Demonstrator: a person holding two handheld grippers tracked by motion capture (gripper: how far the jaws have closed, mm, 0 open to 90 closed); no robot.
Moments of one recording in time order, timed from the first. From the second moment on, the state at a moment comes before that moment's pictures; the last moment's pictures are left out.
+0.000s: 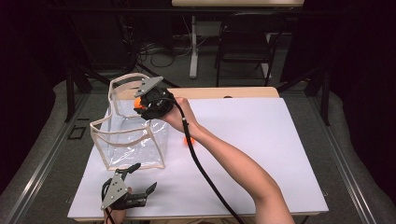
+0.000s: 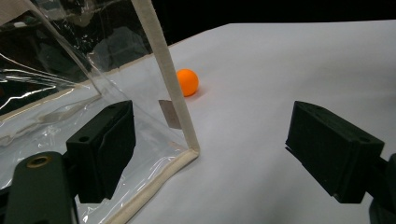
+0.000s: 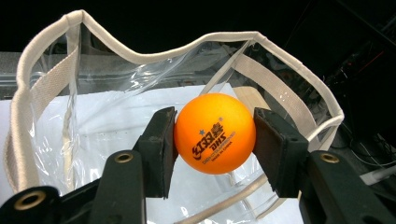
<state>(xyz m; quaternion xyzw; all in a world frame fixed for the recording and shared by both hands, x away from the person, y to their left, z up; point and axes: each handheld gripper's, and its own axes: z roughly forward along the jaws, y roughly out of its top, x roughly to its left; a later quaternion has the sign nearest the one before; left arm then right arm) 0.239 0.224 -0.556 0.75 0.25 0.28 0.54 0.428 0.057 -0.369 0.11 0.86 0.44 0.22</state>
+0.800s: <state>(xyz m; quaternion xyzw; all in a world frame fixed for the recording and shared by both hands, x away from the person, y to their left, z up) 0.239 0.224 -0.556 0.75 0.25 0.28 0.54 0.430 0.054 -0.372 0.12 0.86 0.44 0.21</state>
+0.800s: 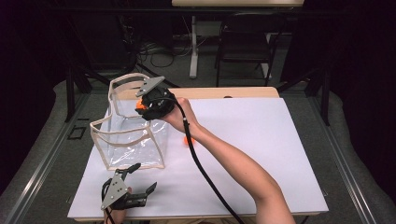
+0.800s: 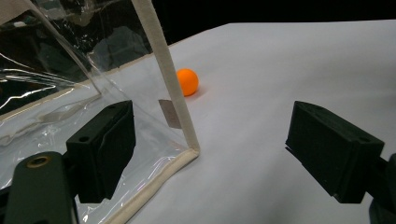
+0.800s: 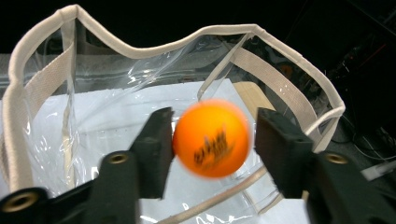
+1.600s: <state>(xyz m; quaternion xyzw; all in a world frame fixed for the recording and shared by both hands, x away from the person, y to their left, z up) 0.240 0.224 -0.556 0.75 0.25 0.28 0.54 0.436 0.017 -0.364 0.16 0.85 0.48 0.15</state>
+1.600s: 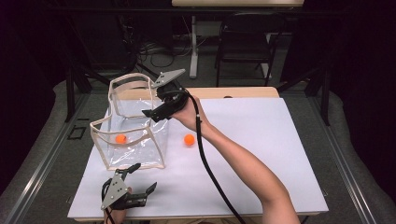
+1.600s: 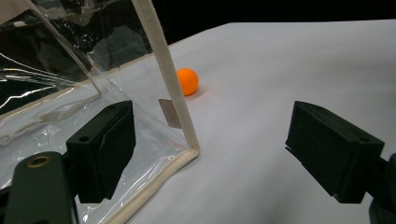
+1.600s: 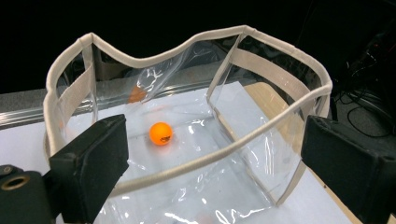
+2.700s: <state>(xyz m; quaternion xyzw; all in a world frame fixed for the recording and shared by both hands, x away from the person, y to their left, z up) 0.240 0.223 -0.556 0.75 0.25 0.28 0.54 0.420 -0.029 -0.399 0.16 0.86 0.46 0.15</state>
